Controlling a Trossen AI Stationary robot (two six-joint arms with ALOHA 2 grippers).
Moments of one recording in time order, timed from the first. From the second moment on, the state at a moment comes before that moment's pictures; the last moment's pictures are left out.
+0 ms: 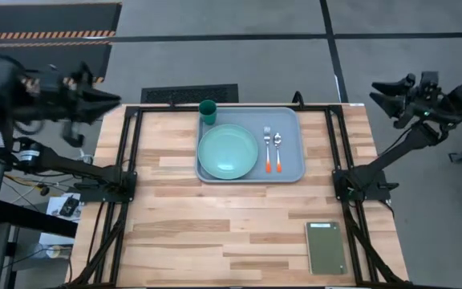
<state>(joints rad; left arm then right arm) 0.11 1.02 2.05 -1.05 -0.01 0.00 0.52 0.49 1.52 -1.05 0.99 0.29</state>
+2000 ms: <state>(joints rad) 0.10 0.01 0.21 -0.03 -0.17 -0.39 0.75 0.00 0.61 -0.50 1.02 0.21</state>
